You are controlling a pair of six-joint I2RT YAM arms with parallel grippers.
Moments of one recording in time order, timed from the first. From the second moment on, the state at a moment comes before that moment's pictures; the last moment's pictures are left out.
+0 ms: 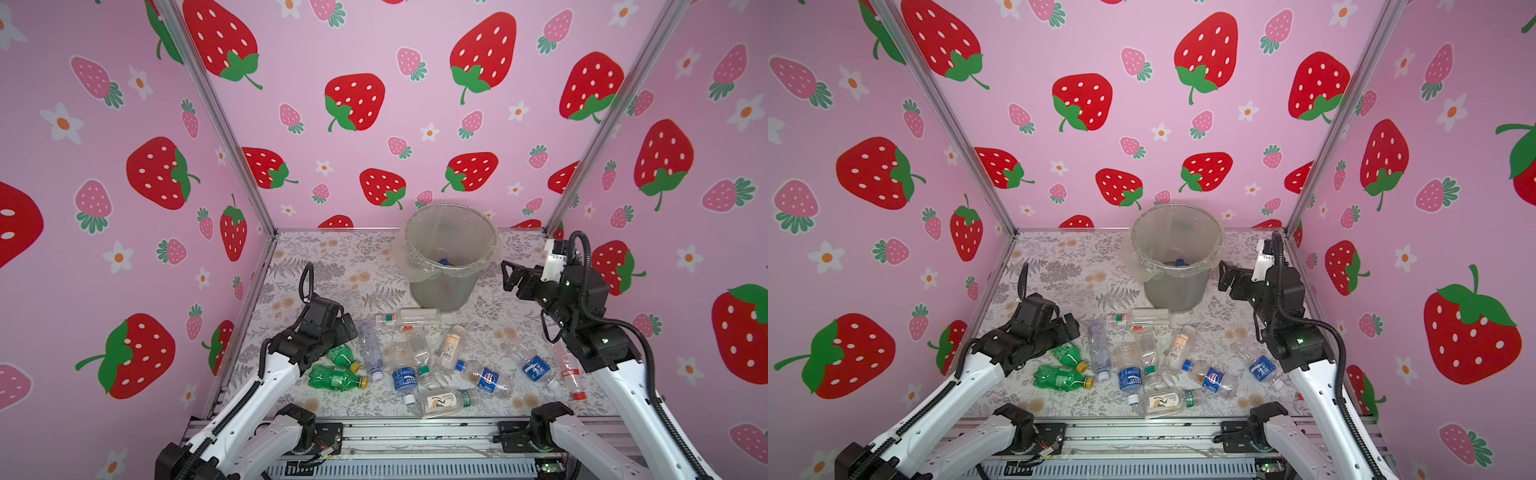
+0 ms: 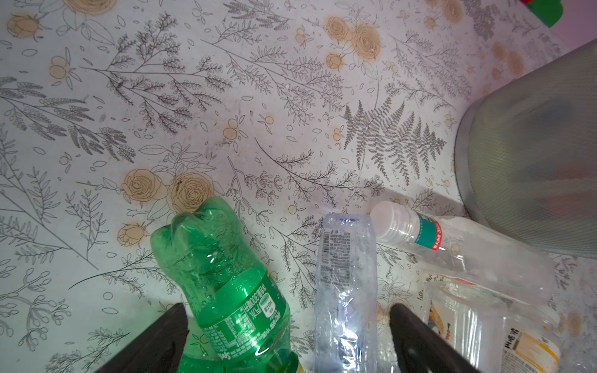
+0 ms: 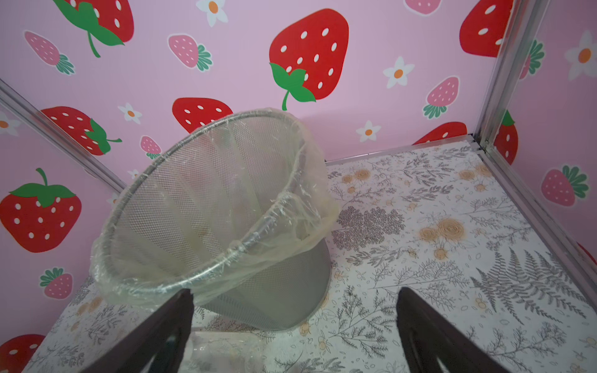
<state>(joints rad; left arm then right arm) -0.37 0.94 0.71 -0.74 -0.14 -0.75 0.35 0.83 0.96 -0.43 0.05 0.33</state>
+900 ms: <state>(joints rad) -0.28 1.13 0.74 -0.78 -0.14 -0.83 0.34 0.69 0.71 -0.52 -0.02 0.31</state>
